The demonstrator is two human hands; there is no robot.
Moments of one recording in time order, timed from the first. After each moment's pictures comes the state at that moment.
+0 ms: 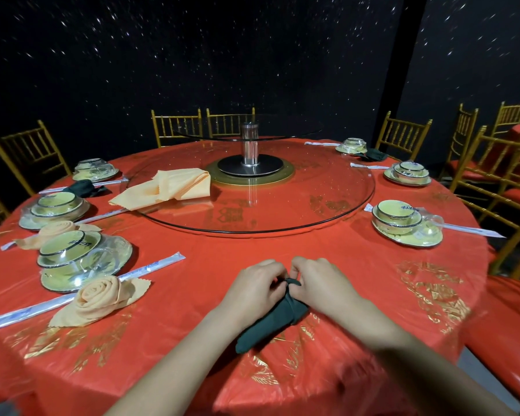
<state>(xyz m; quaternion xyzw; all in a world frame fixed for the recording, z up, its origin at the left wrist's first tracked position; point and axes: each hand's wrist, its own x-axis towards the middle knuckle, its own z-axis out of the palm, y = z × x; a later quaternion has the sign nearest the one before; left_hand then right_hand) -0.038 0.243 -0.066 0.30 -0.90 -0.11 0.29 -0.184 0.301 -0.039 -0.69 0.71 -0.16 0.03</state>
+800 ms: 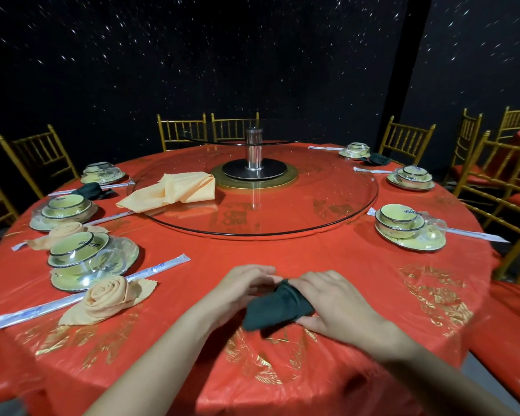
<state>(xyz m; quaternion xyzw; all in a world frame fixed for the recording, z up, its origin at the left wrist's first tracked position) -0.019 0.239 -0.053 0.38 -0.57 -0.68 0.28 -0.209 0.320 -0.074 -0.81 0.53 -0.15 -0.20</state>
